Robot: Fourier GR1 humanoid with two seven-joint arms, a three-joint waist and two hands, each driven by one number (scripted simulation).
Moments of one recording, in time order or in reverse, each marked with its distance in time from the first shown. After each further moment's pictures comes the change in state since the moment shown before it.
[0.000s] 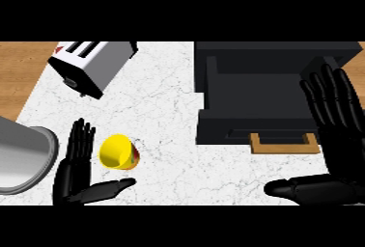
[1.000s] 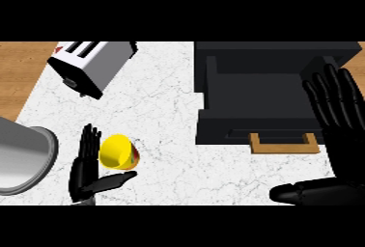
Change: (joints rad) left arm -0.165 -0.006 0.136 0.484 0.035 -0.071 -0.289; right arm -0.002 -0.011 -0.011 -0.026 -0.027 0.022 0.039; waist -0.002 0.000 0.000
